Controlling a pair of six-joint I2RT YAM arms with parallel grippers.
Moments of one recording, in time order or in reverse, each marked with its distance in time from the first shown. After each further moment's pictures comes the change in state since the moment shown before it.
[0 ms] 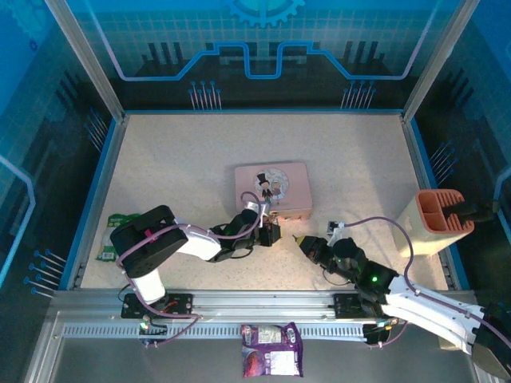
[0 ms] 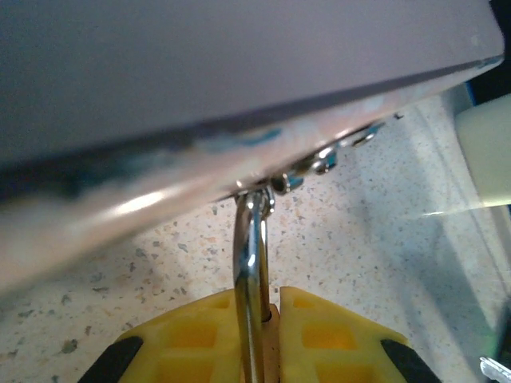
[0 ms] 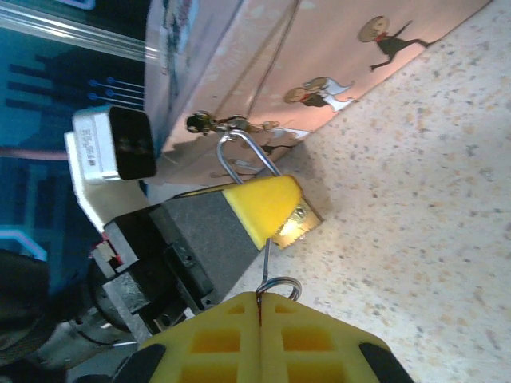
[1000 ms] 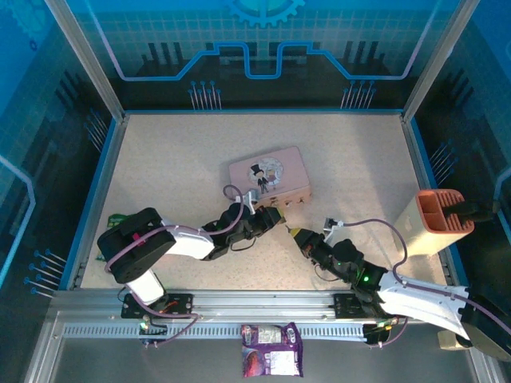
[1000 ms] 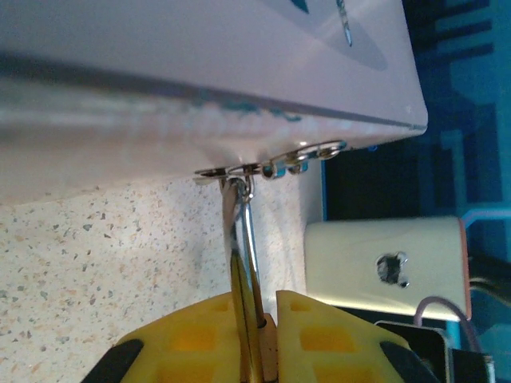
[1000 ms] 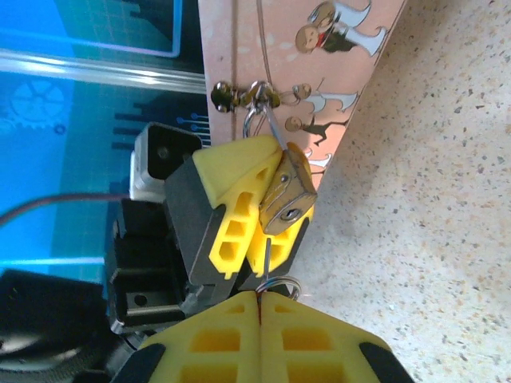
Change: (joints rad) left arm 0.034 -0.091 -0.035 0.189 -0.031 -0.448; right arm 0.071 0.189 -0.036 0.426 0.114 0.147
